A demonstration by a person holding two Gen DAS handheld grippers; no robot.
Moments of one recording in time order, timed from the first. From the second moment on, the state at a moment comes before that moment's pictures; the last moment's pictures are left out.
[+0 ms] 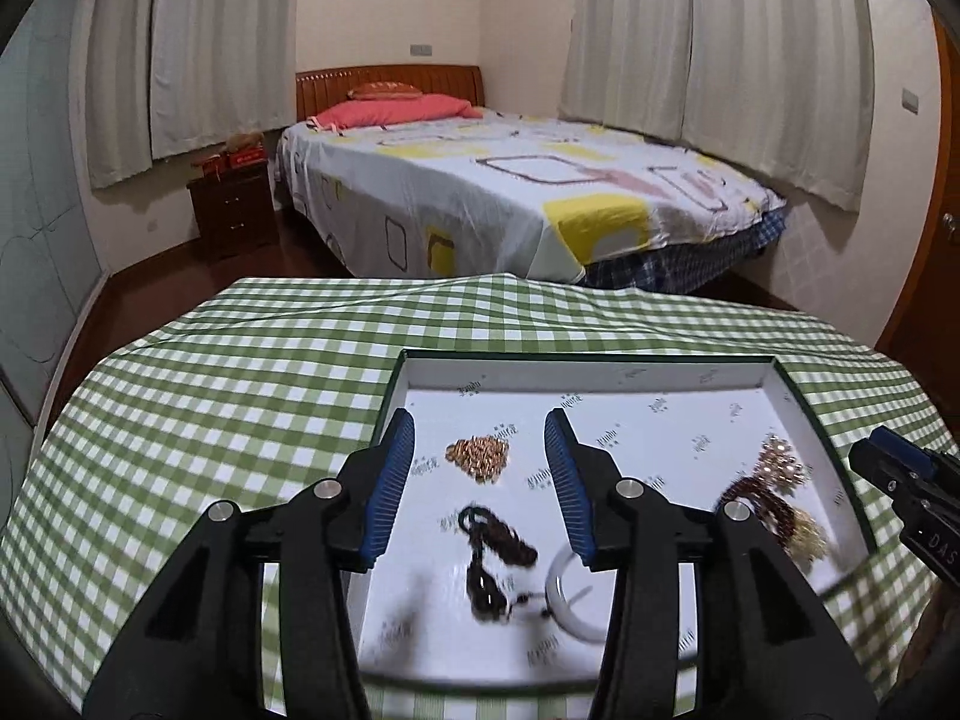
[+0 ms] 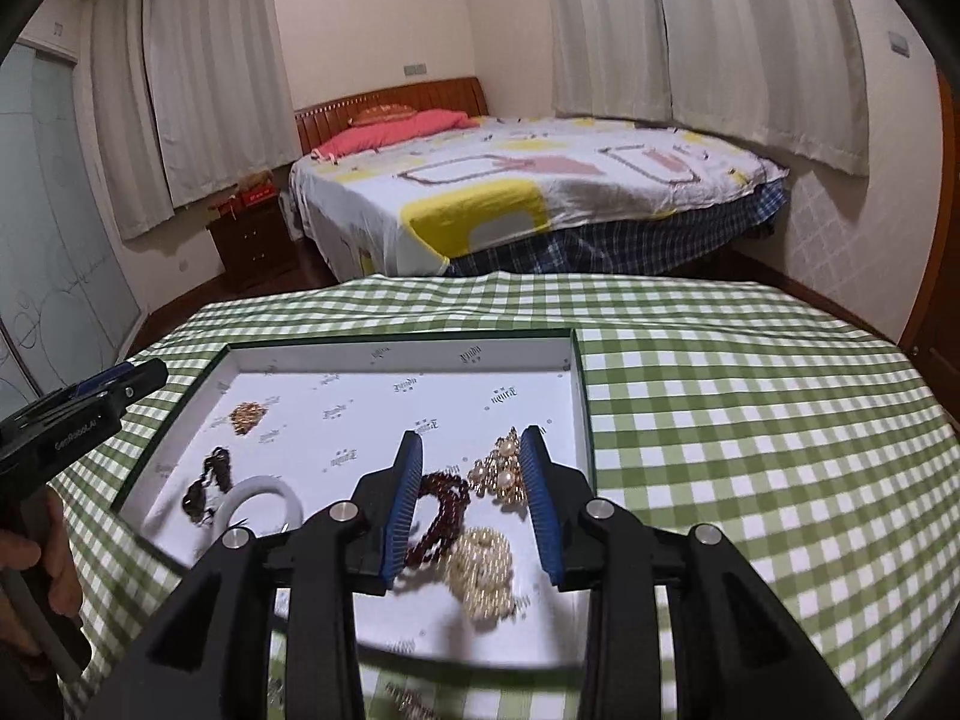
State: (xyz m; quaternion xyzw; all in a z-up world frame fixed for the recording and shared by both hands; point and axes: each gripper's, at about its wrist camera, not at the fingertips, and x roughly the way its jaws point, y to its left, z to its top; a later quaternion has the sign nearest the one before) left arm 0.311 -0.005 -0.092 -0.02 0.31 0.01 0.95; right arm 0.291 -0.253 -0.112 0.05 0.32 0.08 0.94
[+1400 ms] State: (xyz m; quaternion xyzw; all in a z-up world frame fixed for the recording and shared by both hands) left arm 0.189 0.020 -0.147 -0.03 0.38 0.04 0.92; right arm 0.229 -0.162 -0.174 -0.01 0.42 0.16 0.90
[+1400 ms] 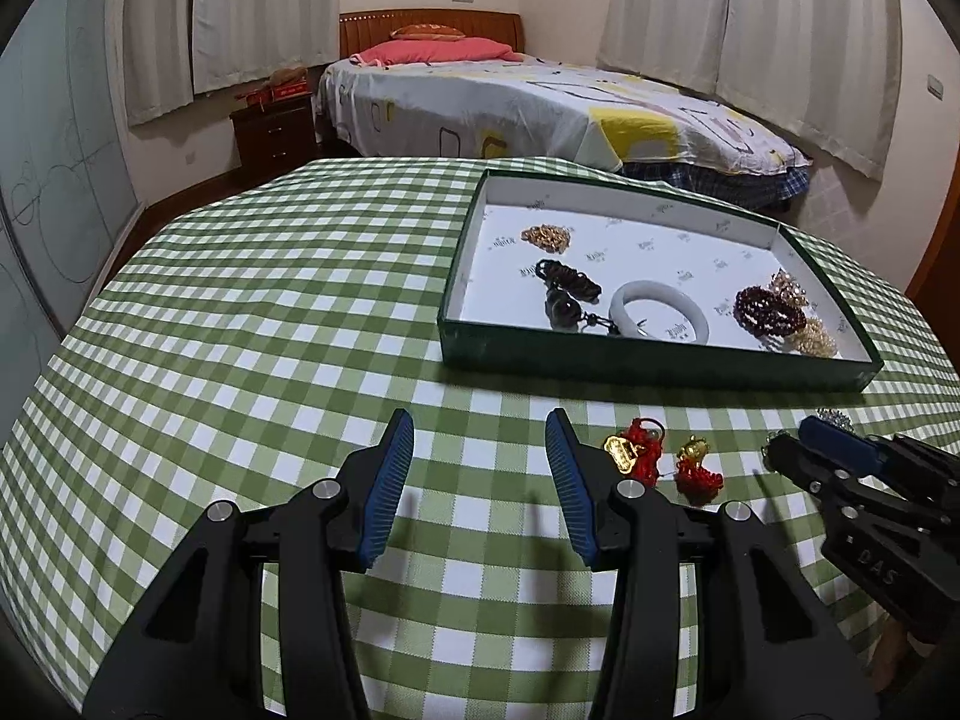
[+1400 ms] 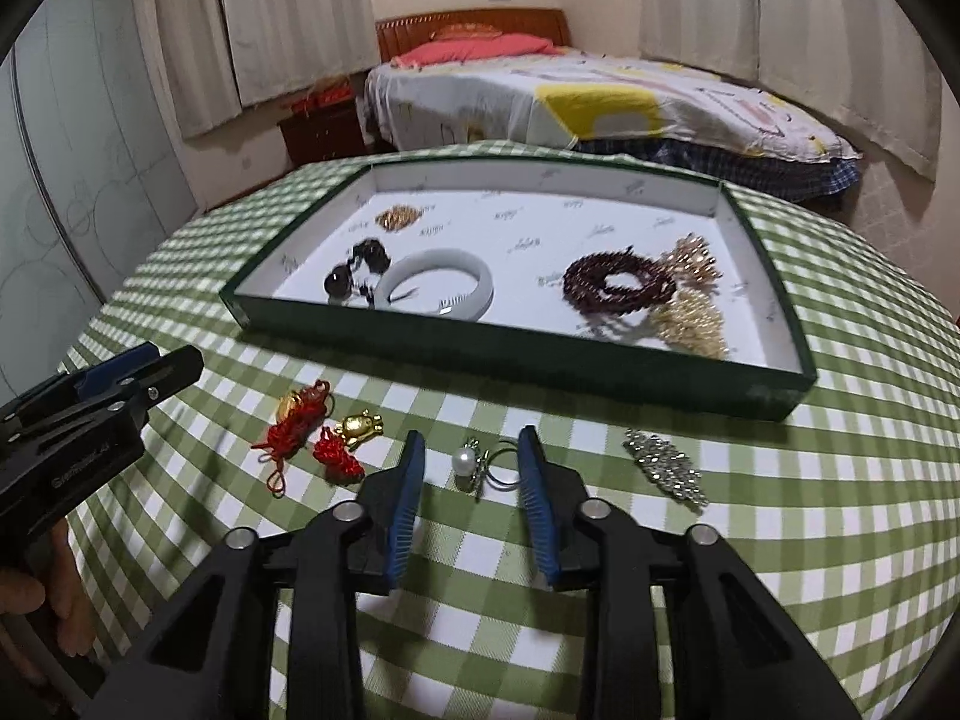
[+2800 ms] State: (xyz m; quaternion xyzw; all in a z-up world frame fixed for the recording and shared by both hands) left arm 0.199 -0.025 -0.167 -0.03 0.41 -0.04 0.91; right arm 0.213 -0.196 -0.164 0.01 0.40 0.14 0.91
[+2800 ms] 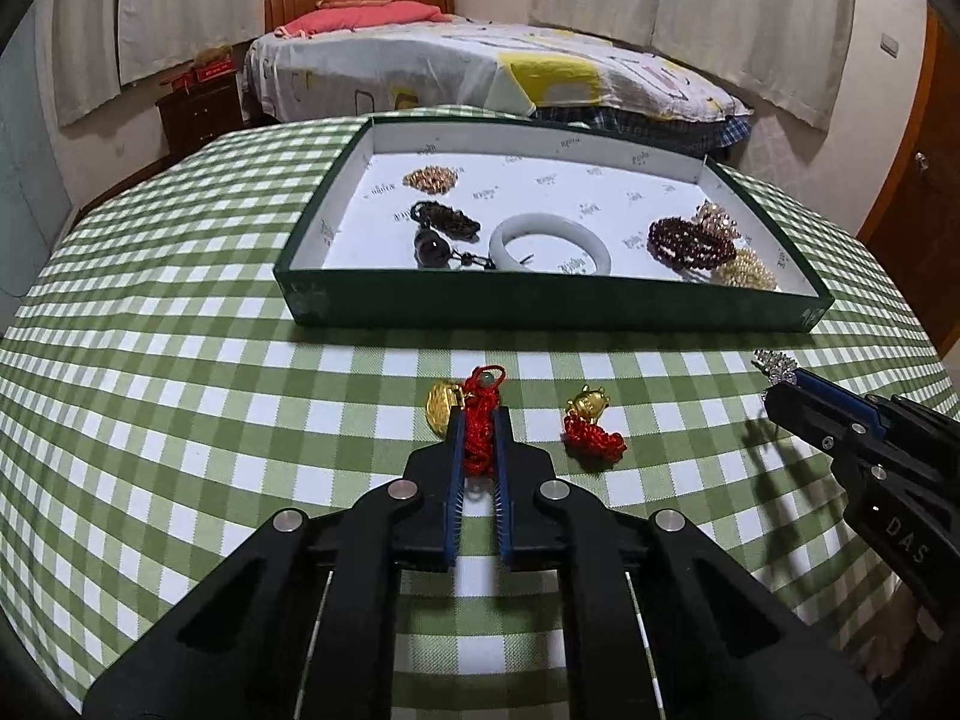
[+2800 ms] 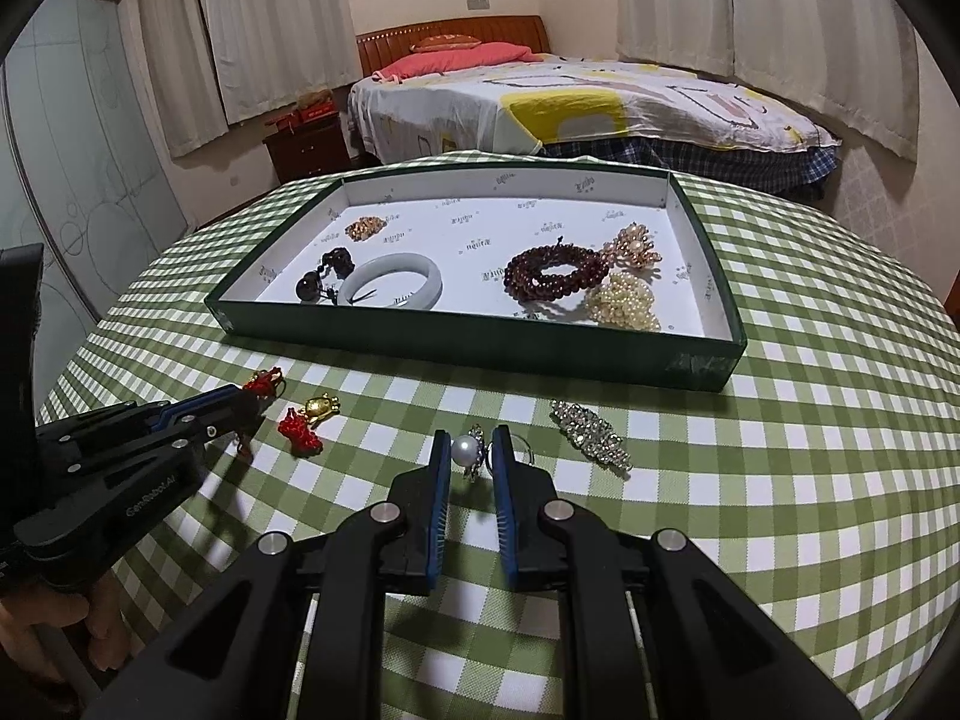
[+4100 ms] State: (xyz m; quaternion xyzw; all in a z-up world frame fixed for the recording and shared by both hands) left arm 0.202 -0.027 -0.080 -0.03 0.31 -0.04 0.95; right arm 0.224 -0.196 -0.099 0.01 0.30 0.14 0.94
